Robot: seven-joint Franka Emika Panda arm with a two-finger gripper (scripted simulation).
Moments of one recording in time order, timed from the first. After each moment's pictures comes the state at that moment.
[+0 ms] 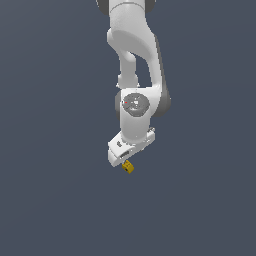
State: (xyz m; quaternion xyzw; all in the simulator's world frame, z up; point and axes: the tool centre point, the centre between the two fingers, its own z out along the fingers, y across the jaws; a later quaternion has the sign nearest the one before) arm 0.050 0.018 0.104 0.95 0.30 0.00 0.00
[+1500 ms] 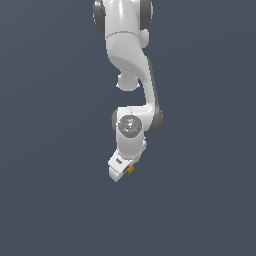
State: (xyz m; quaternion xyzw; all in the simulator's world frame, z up) arm 0.069 0.006 0.040 0.91 0.42 0.00 0.00
